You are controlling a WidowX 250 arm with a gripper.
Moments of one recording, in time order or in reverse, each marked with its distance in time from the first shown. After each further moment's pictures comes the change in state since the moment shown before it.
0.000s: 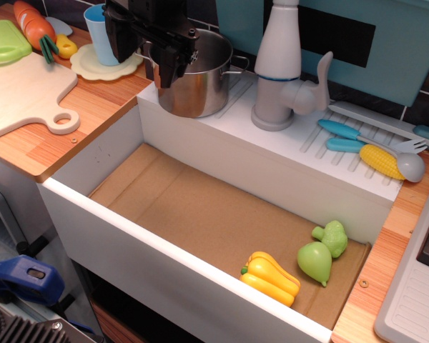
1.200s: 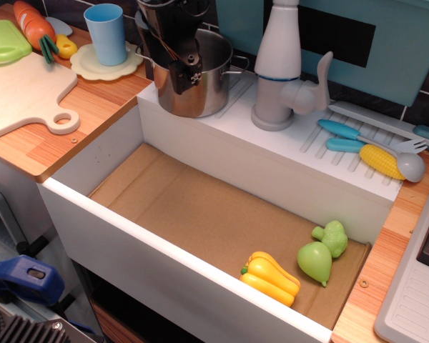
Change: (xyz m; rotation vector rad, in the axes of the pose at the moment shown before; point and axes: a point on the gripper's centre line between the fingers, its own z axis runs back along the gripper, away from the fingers) arm 0.034 -0.013 -0.023 0.009 -0.258 -0.414
